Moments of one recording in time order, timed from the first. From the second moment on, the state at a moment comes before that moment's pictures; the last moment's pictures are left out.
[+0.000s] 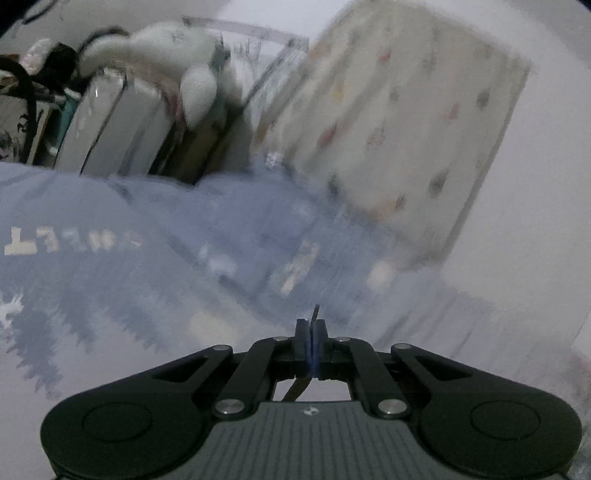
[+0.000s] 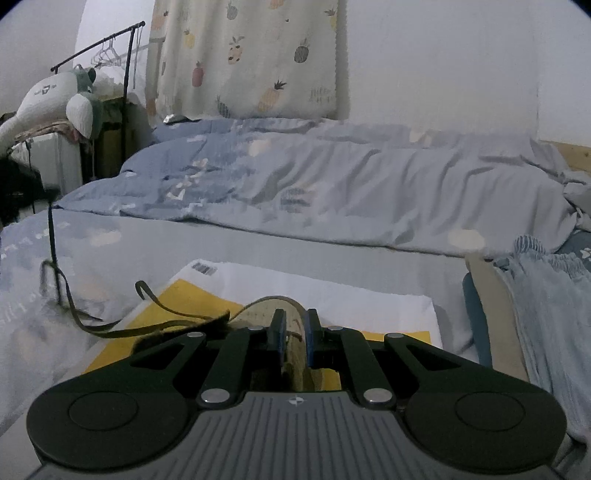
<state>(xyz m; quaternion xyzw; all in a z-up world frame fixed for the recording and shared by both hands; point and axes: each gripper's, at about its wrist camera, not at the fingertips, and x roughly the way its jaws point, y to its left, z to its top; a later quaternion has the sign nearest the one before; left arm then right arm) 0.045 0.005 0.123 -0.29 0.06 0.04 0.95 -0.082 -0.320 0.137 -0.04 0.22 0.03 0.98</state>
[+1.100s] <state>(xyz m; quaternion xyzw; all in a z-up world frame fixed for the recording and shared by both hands) -0.037 -0.240 0.094 0.01 0.05 -0.29 0.96 -0.076 -0.425 0.170 0.35 0.13 0.22 0.90</state>
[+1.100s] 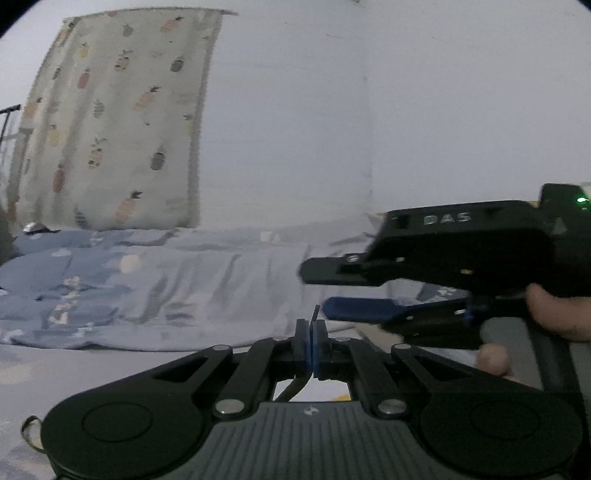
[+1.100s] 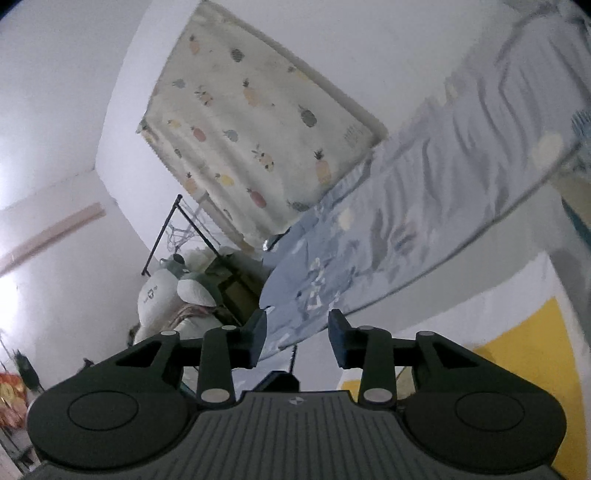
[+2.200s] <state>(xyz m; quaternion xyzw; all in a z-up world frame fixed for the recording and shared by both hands) -0.039 -0.242 0.089 0.02 0.09 -0.27 0.96 -0.079 -0.395 0.158 0.29 0.15 0.23 0.92</state>
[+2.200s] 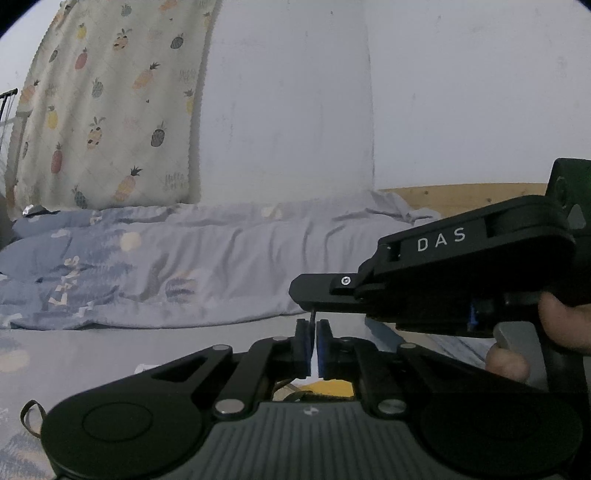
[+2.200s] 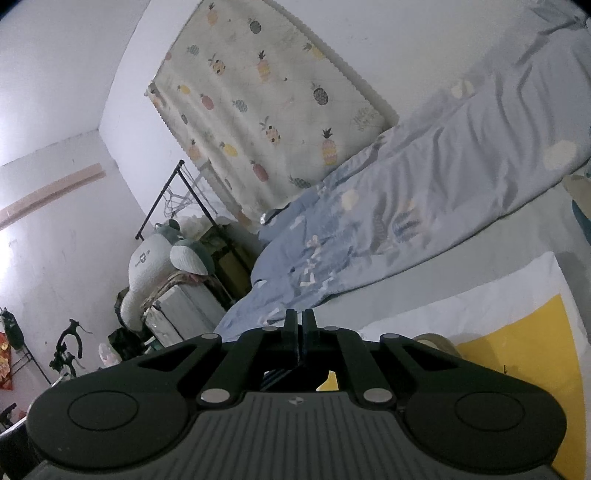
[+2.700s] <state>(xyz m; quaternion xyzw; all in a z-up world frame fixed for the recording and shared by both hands) 0.005 -0.162 0.109 -0.12 0.08 -0.15 0.98 -0.084 -0.399 0.159 0.29 0.12 0.16 0.94</state>
